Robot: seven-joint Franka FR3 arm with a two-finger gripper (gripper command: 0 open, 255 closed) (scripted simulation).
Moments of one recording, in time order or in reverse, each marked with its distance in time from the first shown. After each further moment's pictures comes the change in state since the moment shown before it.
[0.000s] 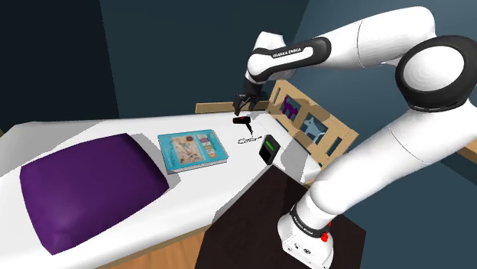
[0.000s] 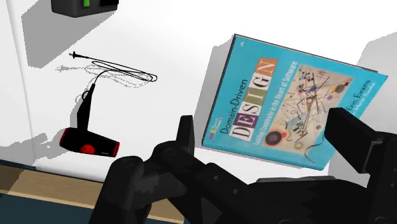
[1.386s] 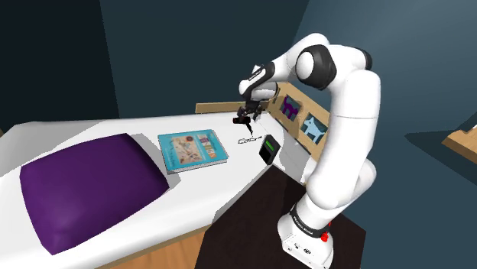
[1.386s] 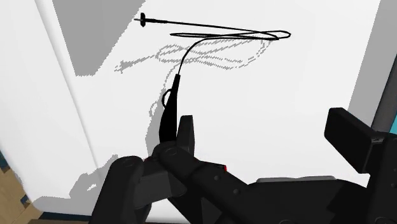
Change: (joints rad) arm -0.168 0.699 -0.113 0.416 0.093 0.247 -0.032
